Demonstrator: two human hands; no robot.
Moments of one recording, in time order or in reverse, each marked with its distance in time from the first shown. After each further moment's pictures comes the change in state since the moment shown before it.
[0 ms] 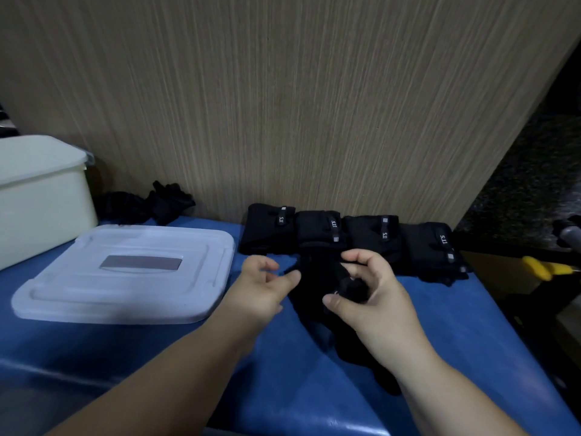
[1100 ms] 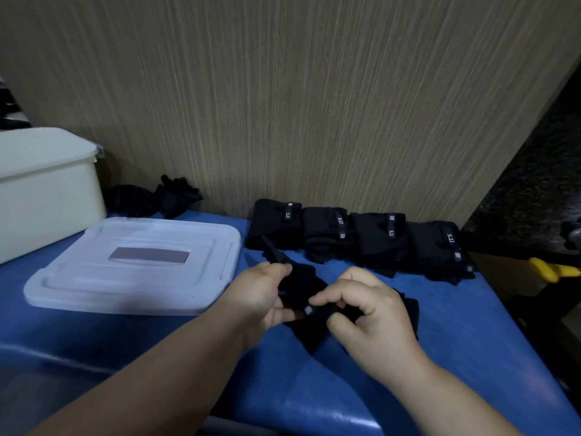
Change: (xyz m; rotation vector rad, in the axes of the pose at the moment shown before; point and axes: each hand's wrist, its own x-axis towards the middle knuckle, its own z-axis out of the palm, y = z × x) left_hand -0.001 0.006 -0.005 -0.442 -0.148 -0.257; right_hand -0.008 0.007 0.009 -0.315 -0.104 -0.508
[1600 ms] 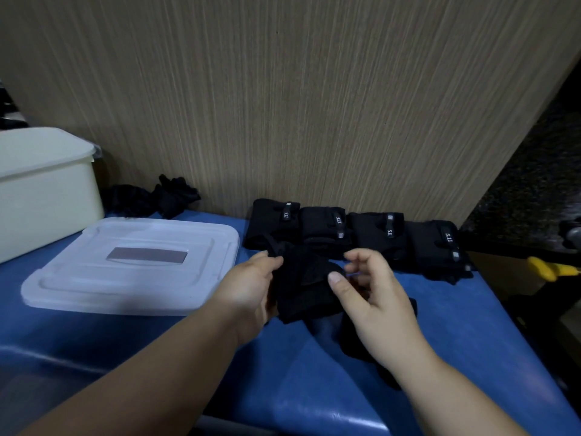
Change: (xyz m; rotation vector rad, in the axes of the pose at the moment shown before) left_hand 0.002 0.001 -0.002 -0.094 -0.077 0.078; right_hand 0.004 0.005 -0.005 0.059 0.083 0.379
